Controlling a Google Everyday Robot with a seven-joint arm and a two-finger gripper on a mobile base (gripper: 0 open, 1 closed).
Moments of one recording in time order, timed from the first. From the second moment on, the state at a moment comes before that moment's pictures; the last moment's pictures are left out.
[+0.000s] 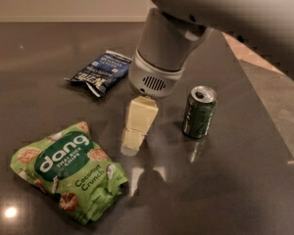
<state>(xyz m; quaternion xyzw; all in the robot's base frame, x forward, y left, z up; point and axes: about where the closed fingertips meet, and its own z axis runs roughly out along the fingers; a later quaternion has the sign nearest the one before) 0.434 0.022 0.907 -0.66 0.73 0.11 0.12</state>
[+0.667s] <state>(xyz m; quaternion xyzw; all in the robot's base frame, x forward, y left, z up) 0.413 0.065 0.887 -0.66 0.73 0.12 0.11</state>
